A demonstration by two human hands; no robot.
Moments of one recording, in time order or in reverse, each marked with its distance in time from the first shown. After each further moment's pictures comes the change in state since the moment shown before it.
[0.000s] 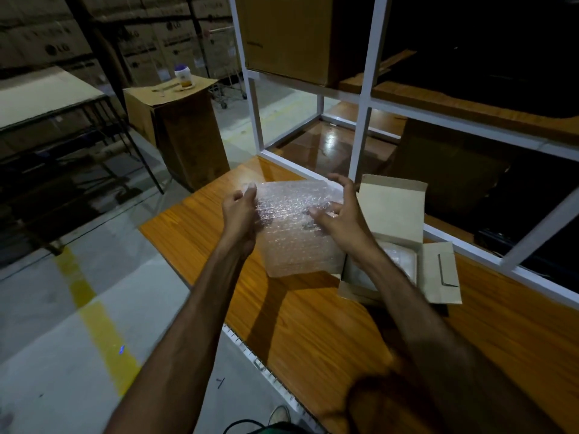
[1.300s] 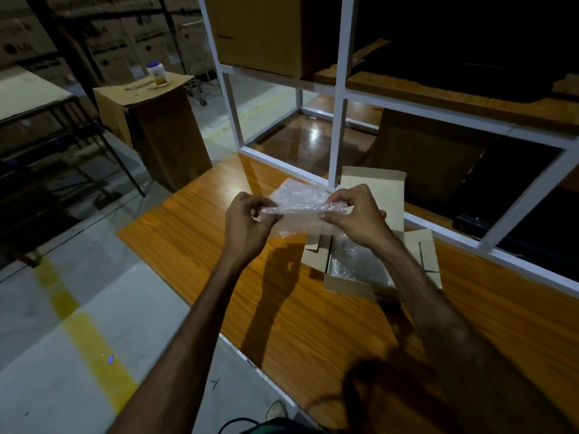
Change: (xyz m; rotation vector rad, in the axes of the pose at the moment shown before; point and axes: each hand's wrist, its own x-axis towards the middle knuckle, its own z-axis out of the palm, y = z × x) left_hand -0.009 -0.038 0.012 0.803 -0.129 0.569; right_hand -0.001 0.017 -0.057 -0.480 0.117 0.055
